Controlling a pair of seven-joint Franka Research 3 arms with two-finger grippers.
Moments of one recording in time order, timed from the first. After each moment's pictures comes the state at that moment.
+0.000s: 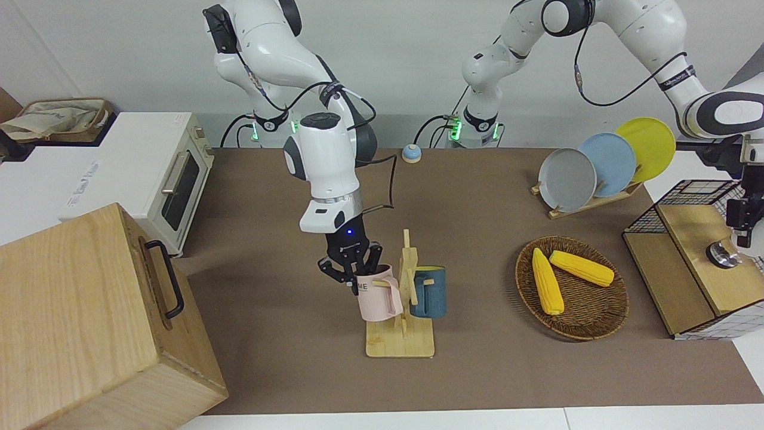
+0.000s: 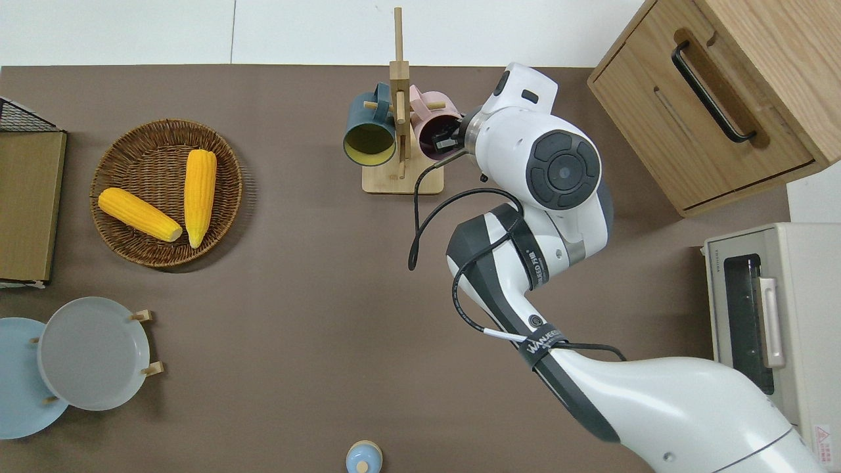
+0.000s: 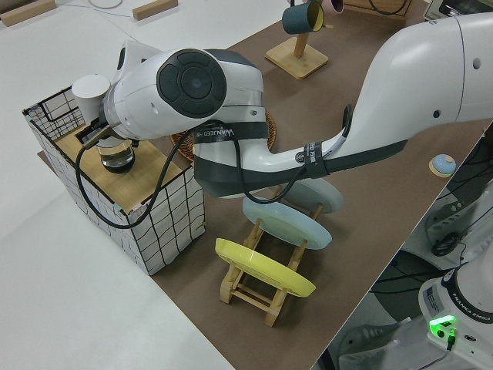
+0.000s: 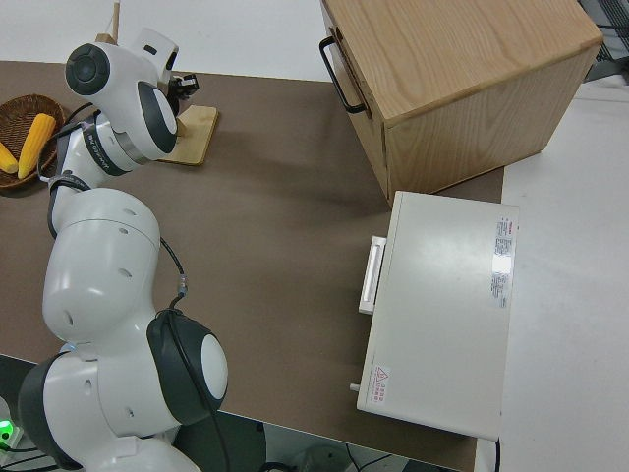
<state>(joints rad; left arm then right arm) 0.51 0.39 0.03 -1.55 -0.75 2.52 1.00 0.35 0.53 0.05 -1.44 -0.14 2.52 0.09</state>
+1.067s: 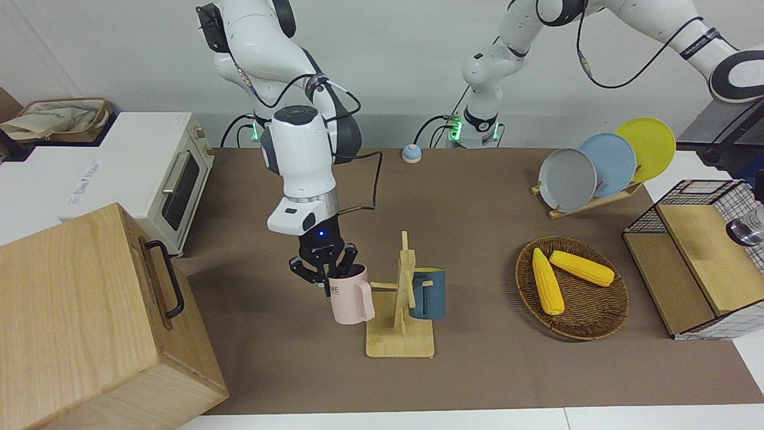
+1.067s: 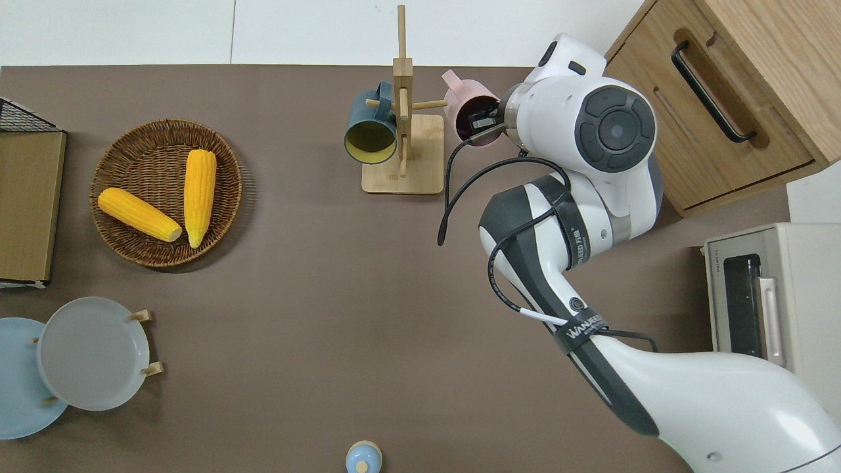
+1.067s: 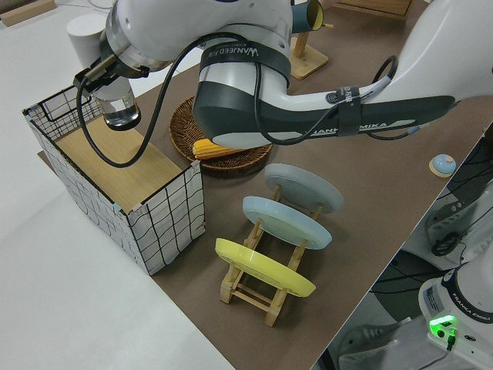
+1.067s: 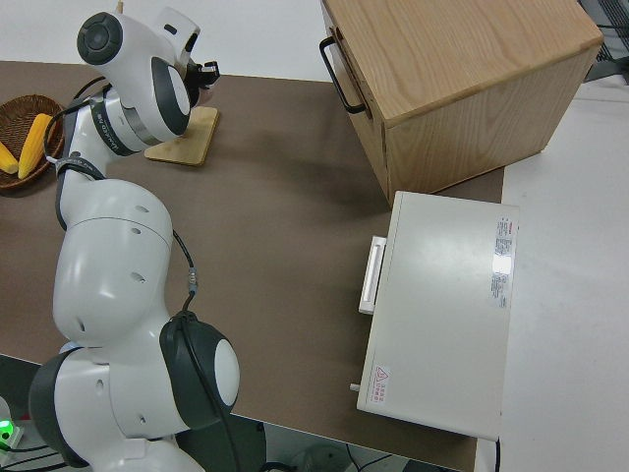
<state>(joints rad) 0.49 0.29 0.01 -1.45 -0.50 2.36 0.66 0.29 0.52 0.05 -1.36 -0.14 2.36 0.09</state>
